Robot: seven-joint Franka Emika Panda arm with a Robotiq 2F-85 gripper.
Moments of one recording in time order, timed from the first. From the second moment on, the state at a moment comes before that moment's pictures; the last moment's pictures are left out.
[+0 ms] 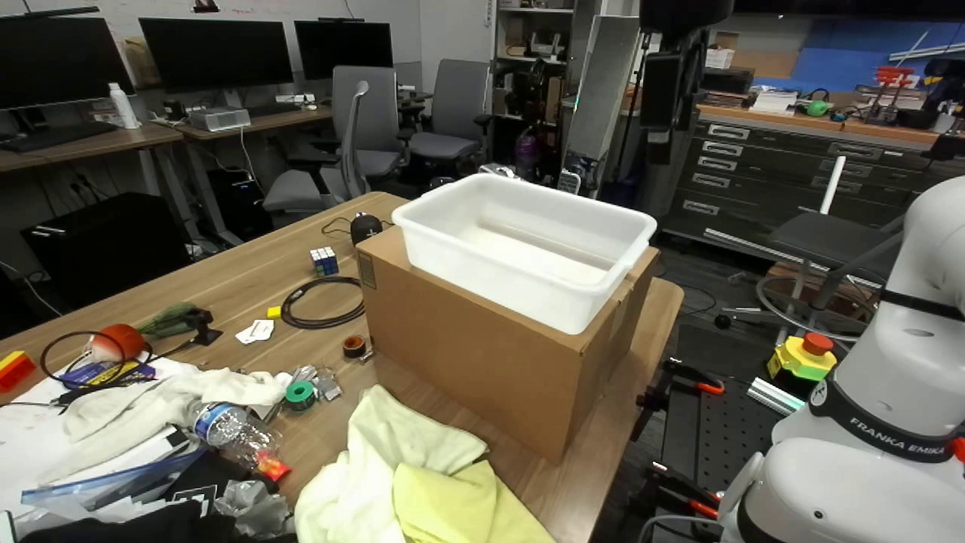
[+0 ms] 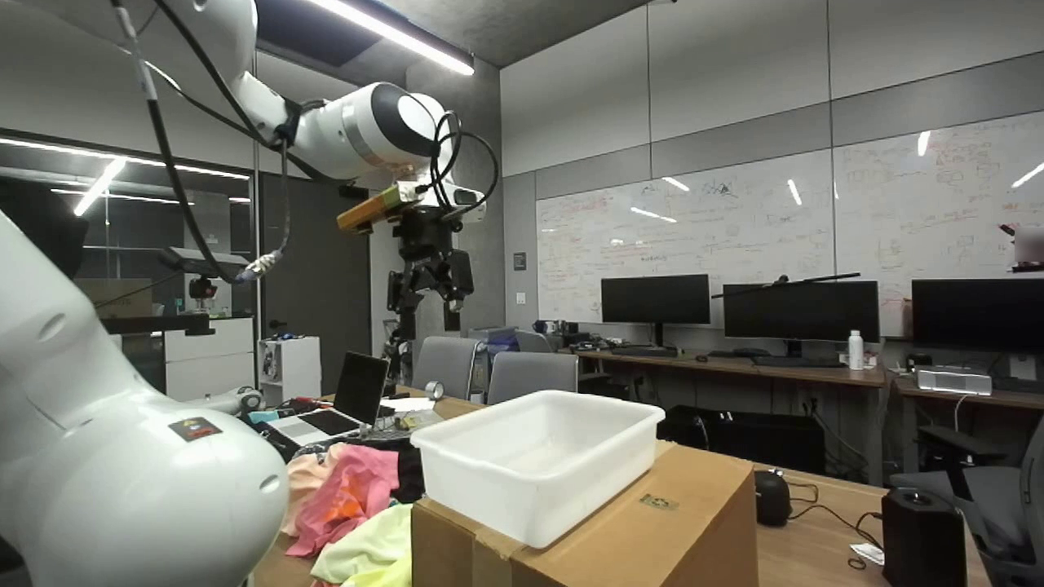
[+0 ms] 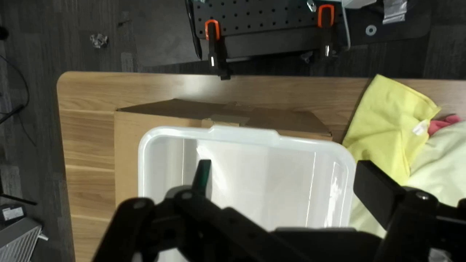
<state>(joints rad) 0.06 -0.62 0.13 -2.30 -0.08 1.54 0.23</state>
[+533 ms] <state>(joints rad) 0.04 -0.76 0.11 -2.43 -0.08 1.81 0.23</state>
